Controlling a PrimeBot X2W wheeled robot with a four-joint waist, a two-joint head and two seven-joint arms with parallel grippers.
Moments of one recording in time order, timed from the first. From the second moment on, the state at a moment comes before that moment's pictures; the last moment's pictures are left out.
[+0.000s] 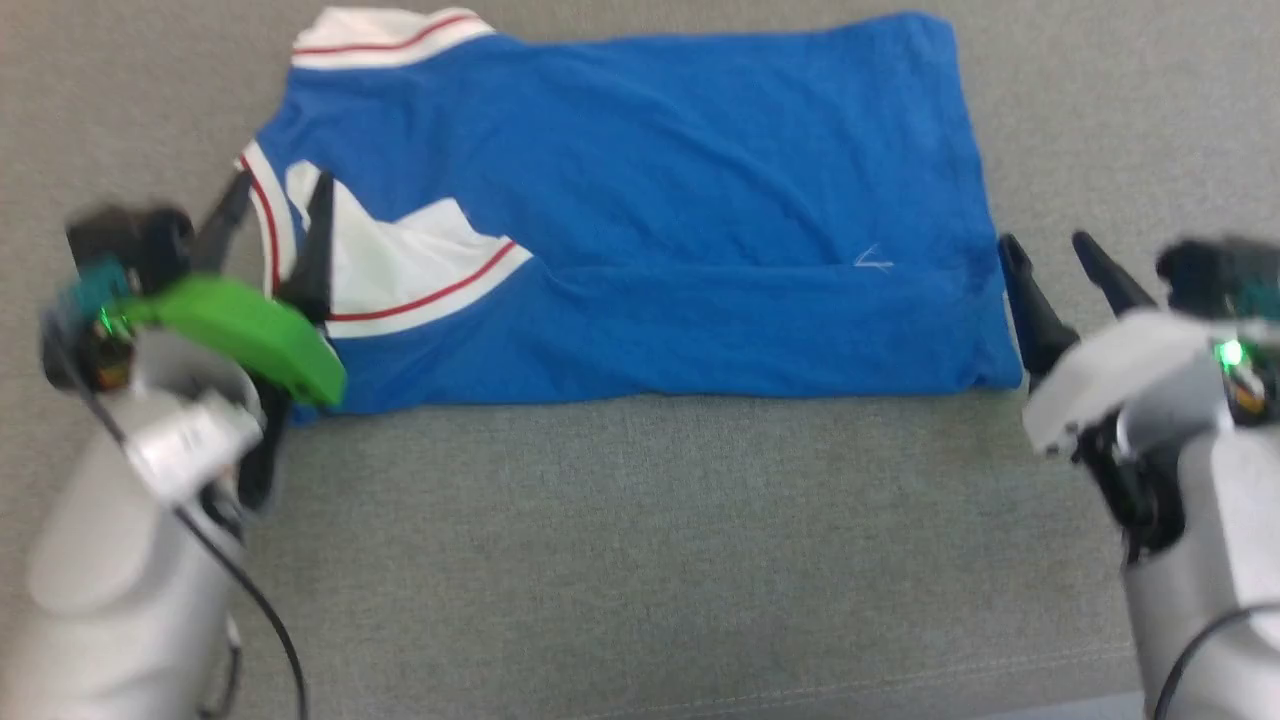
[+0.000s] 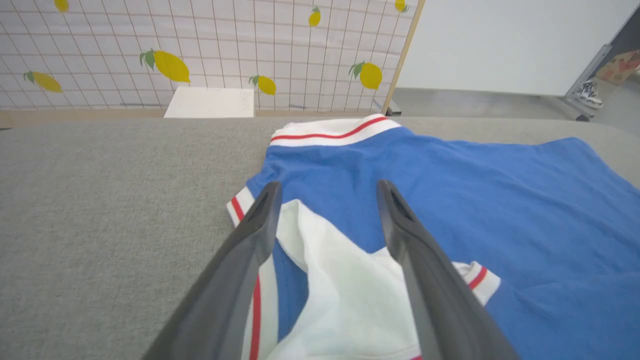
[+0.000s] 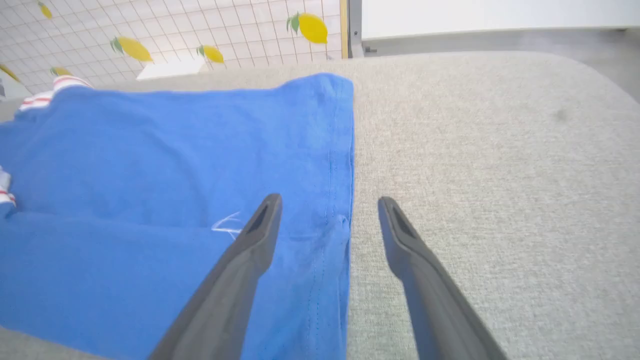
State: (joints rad) left arm -0.59 0.45 -0.35 0.34 -0.64 0.00 -0.08; right arm -0.45 -0.16 -0.03 0.30 0.28 0.13 0.17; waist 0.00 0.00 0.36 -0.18
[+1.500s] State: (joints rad) left arm -0.33 0.41 -0.26 0.39 -0.73 0.34 0.32; right arm -0.06 -0.05 0.00 0.12 0.24 0.13 -0.26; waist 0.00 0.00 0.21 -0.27
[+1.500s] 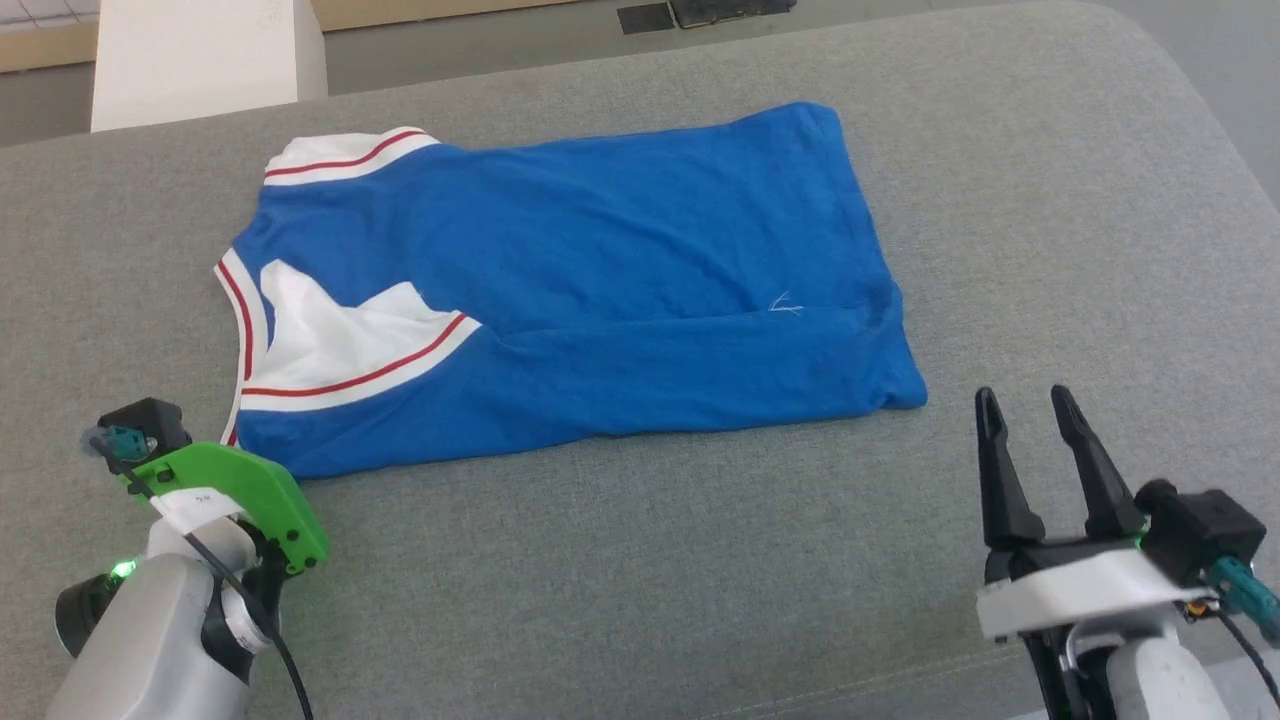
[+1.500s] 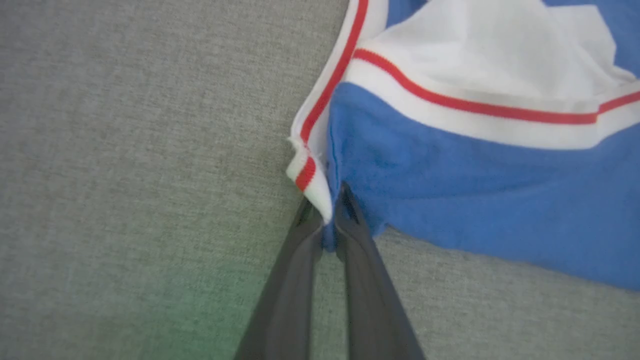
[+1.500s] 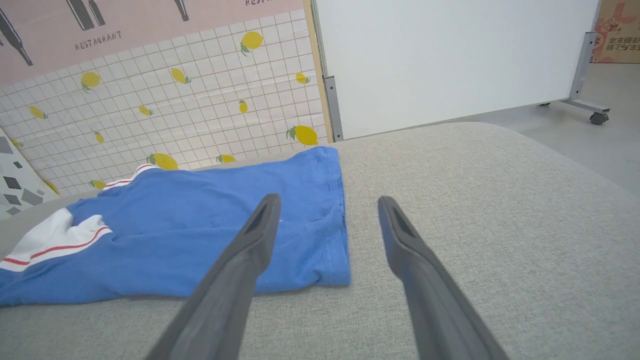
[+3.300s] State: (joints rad) left arm -0.08 0.42 -0.32 0.09 -0.67 0.34 0.07; right arm -0.17 -0.05 -0.10 0.24 0.22 0.13 0.26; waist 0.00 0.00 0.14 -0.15
